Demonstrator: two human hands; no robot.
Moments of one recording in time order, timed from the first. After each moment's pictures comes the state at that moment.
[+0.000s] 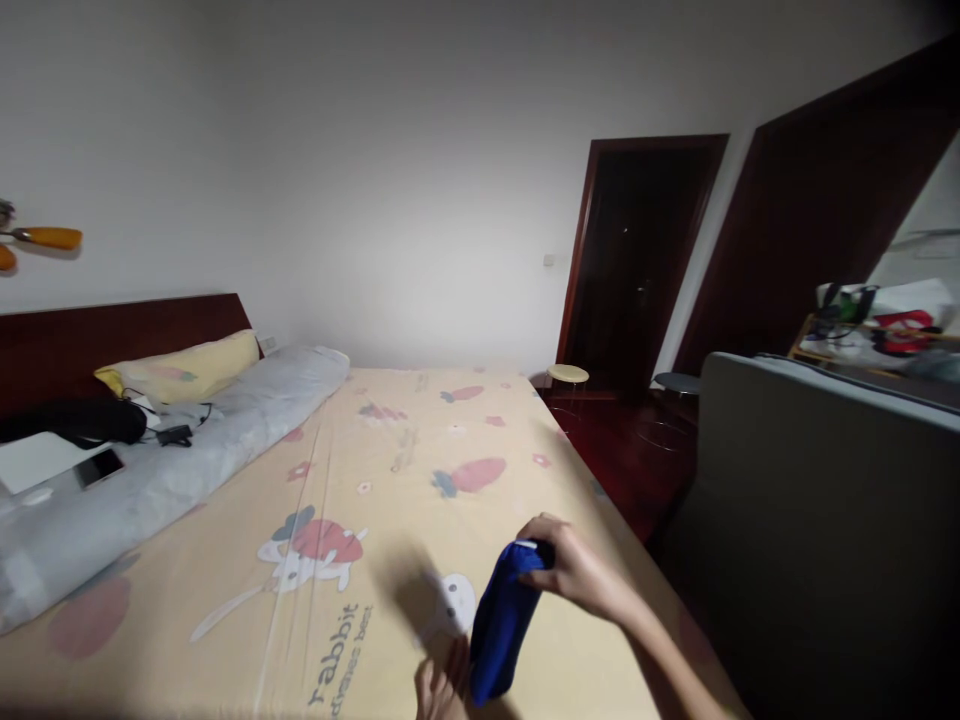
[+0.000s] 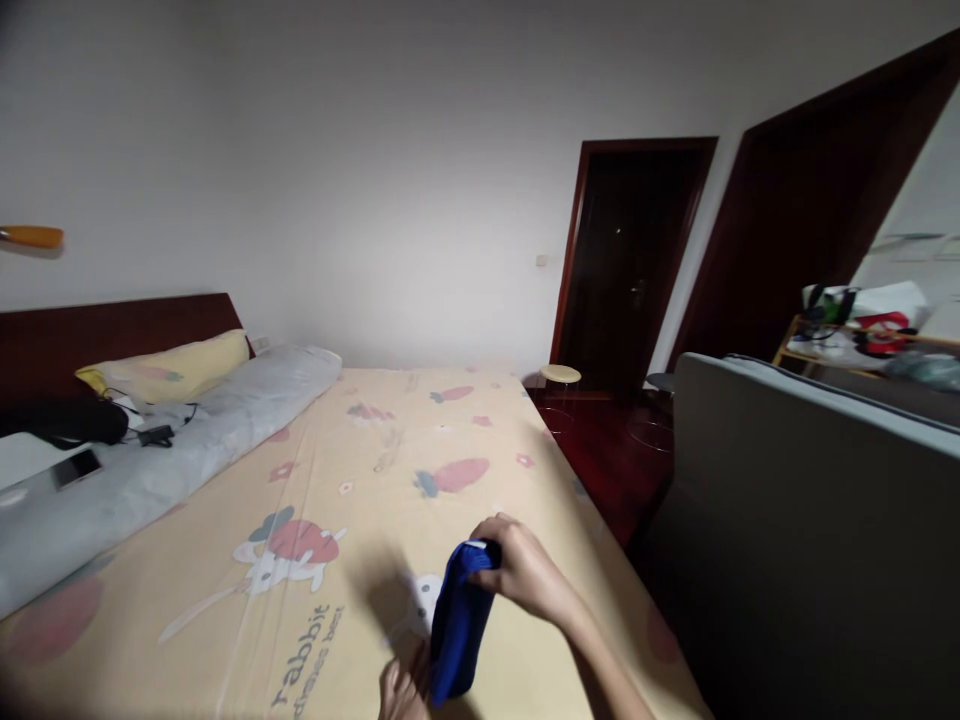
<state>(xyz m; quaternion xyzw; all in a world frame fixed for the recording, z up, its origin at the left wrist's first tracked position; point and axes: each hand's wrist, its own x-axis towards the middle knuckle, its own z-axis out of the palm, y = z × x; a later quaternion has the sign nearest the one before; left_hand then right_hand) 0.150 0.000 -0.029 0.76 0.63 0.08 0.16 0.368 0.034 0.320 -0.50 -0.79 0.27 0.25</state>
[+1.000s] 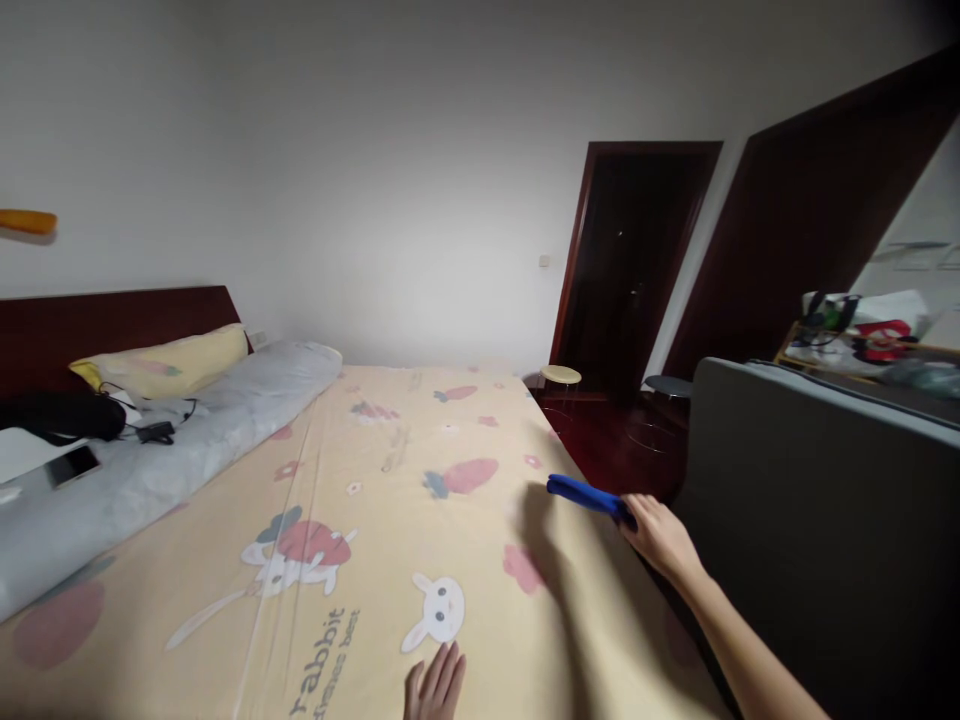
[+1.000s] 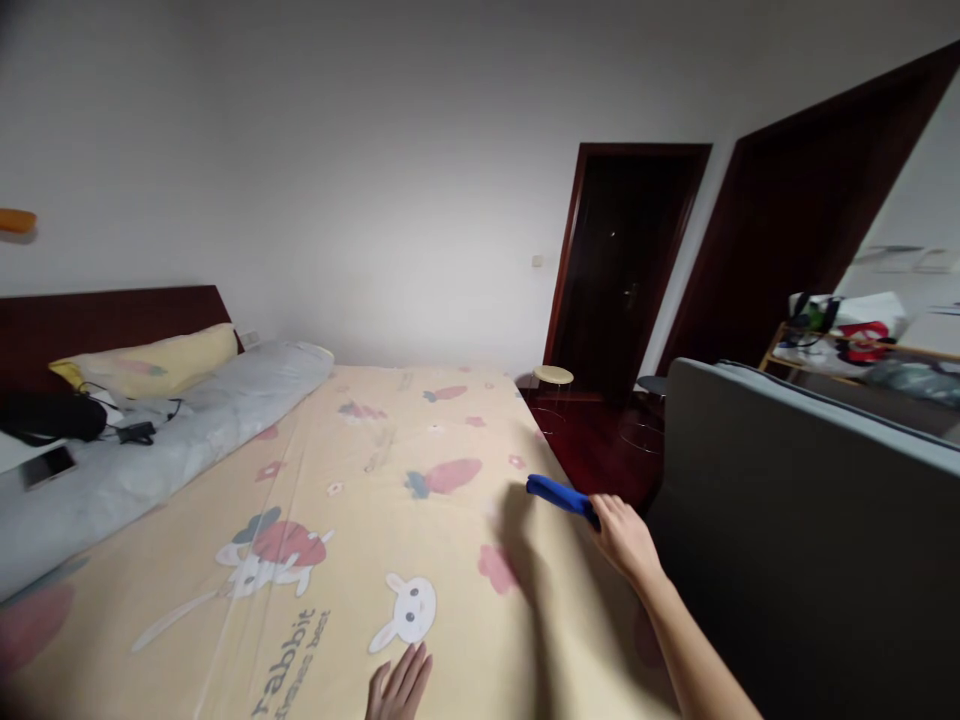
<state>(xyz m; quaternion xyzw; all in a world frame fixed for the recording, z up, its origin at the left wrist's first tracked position) 0.148 0.012 -0.095 0.76 0.62 0.14 0.15 0.560 0.129 0.217 -0.63 -0.74 -0.15 0.20</state>
